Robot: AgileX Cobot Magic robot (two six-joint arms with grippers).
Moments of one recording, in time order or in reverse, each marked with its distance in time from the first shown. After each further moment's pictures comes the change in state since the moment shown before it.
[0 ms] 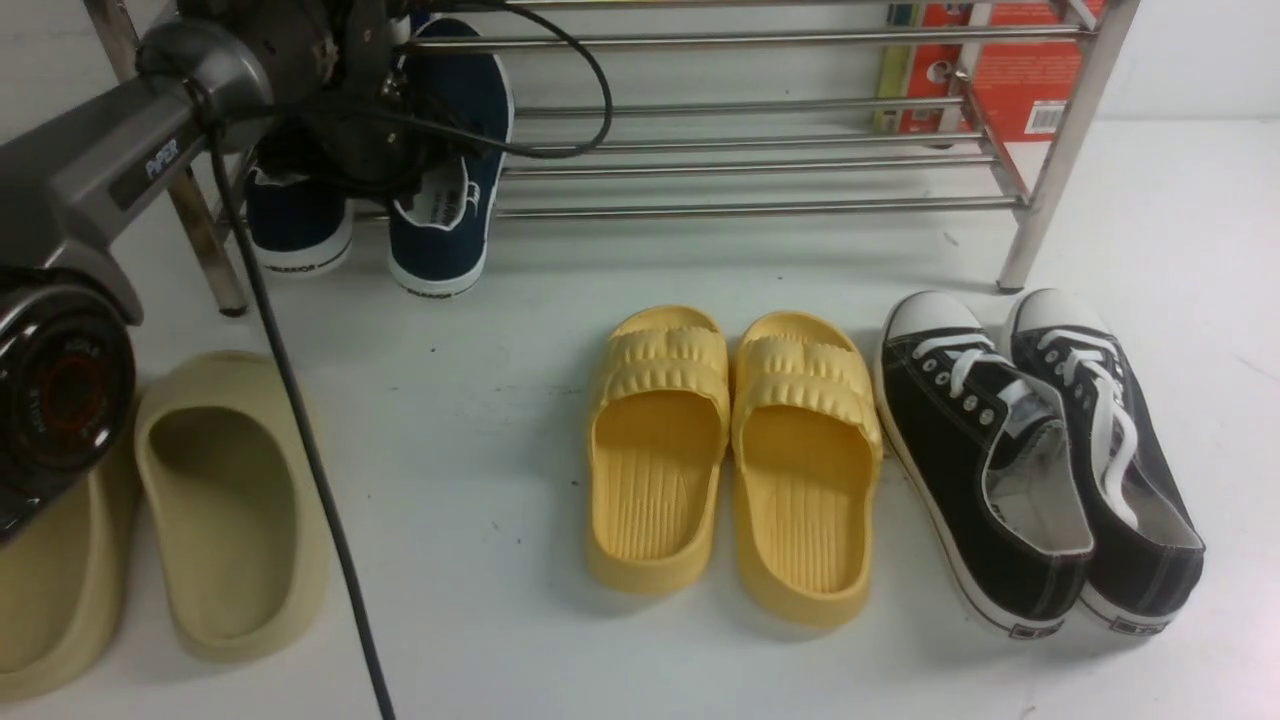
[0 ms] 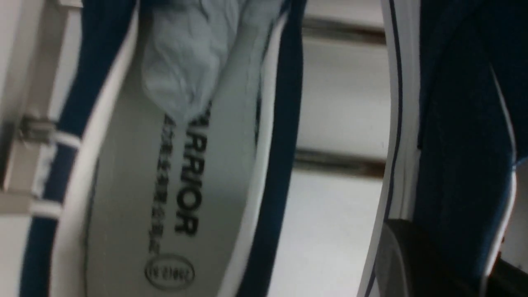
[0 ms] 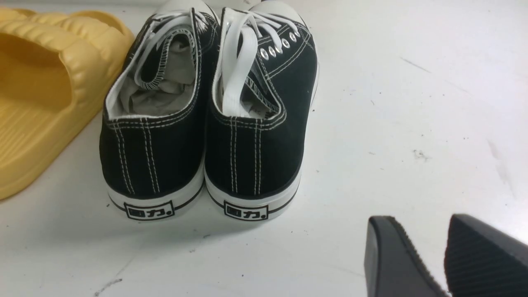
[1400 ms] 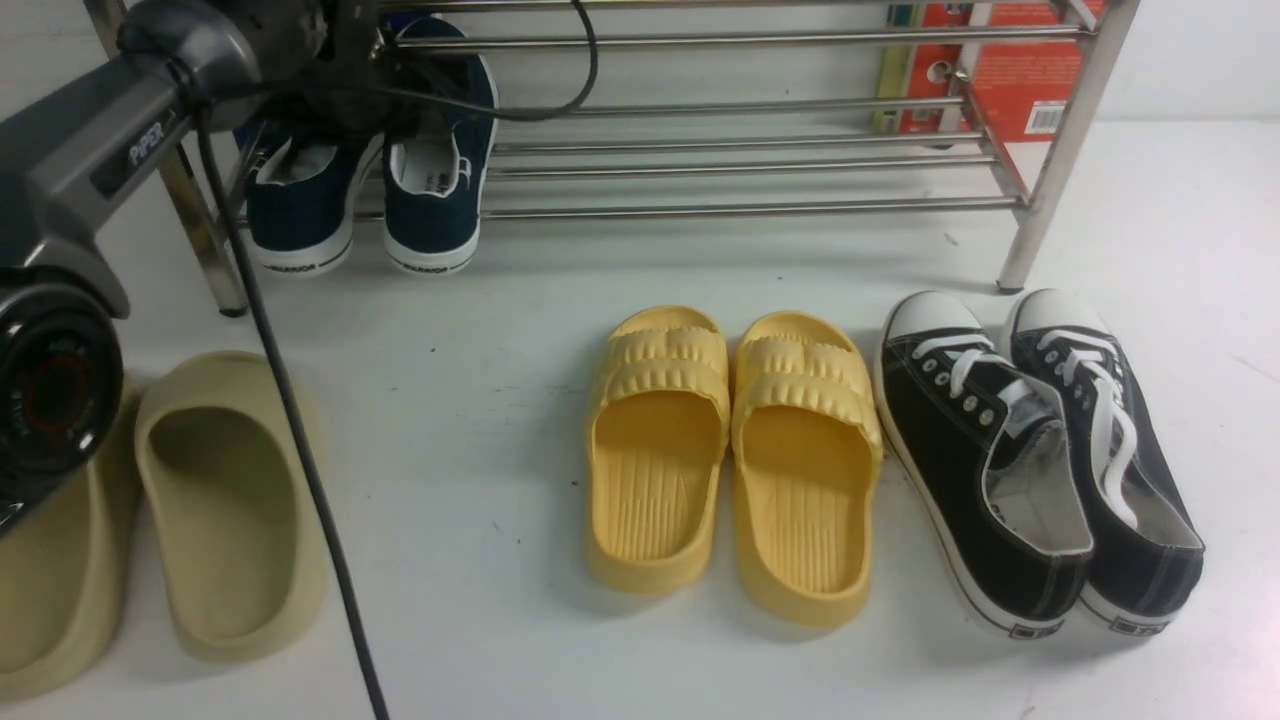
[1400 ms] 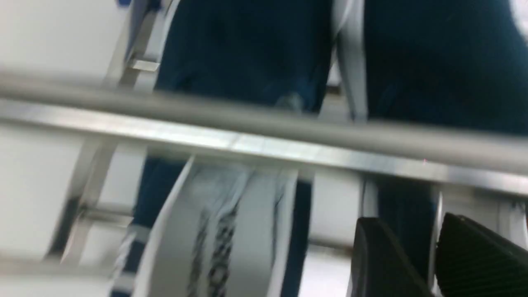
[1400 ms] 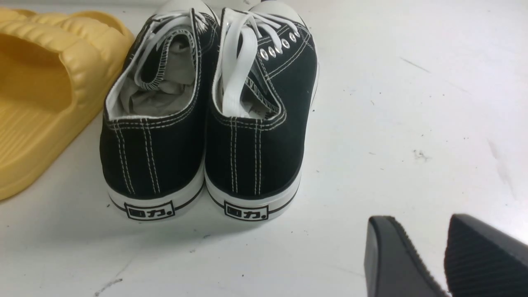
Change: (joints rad) right arm 0.000 0.000 0.000 0.000 0.000 0.000; left arm -0.004 -0.030 -0.033 0.102 -0.024 -0.103
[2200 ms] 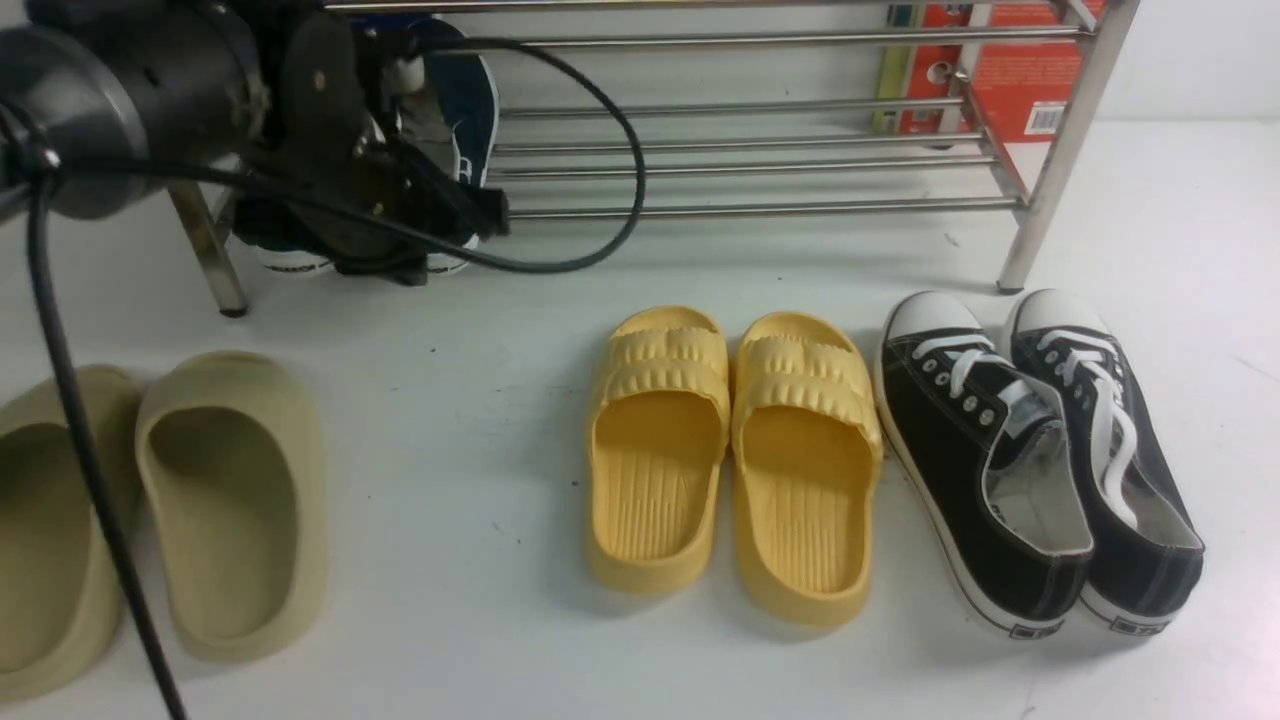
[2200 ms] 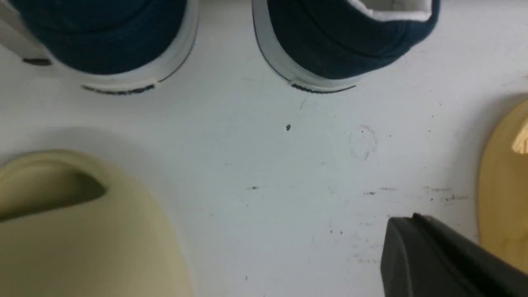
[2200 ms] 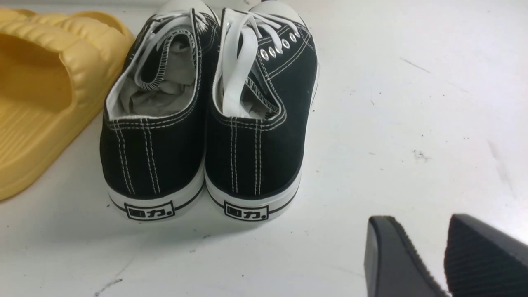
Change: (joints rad) right arm 0.000 0.000 0.000 0.000 0.000 0.000; left arm -0.097 -0.349 0.608 -0.155 -0.114 0.133
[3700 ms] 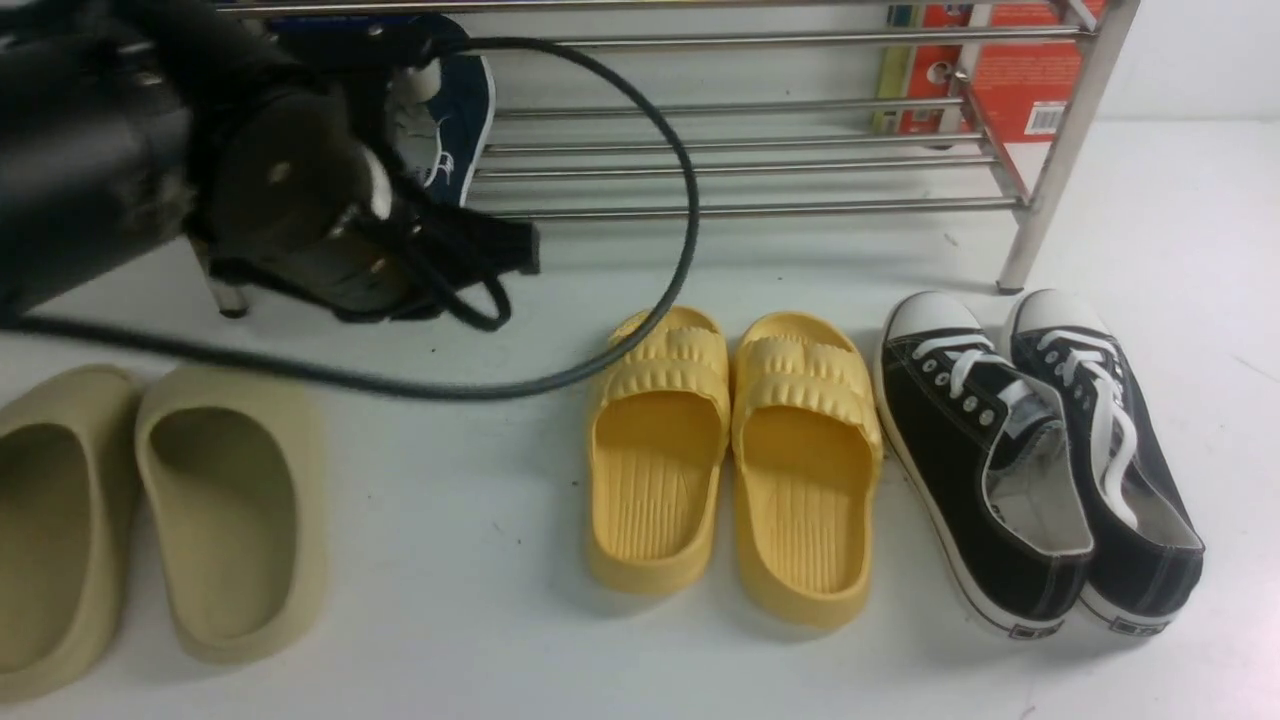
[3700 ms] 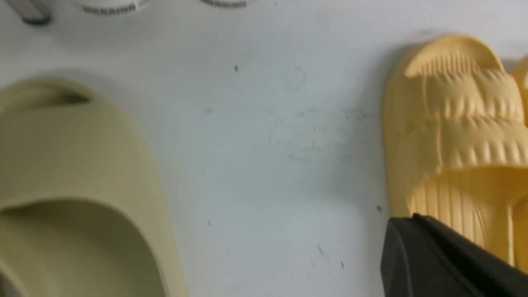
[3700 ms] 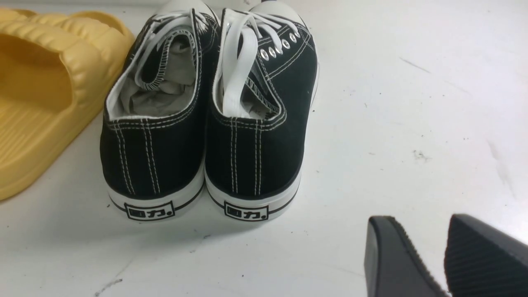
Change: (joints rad) right arm 0.000 0.000 0.000 0.000 0.000 0.000; left arm -0.177 -0.434 0.308 0.068 0.043 -0.184
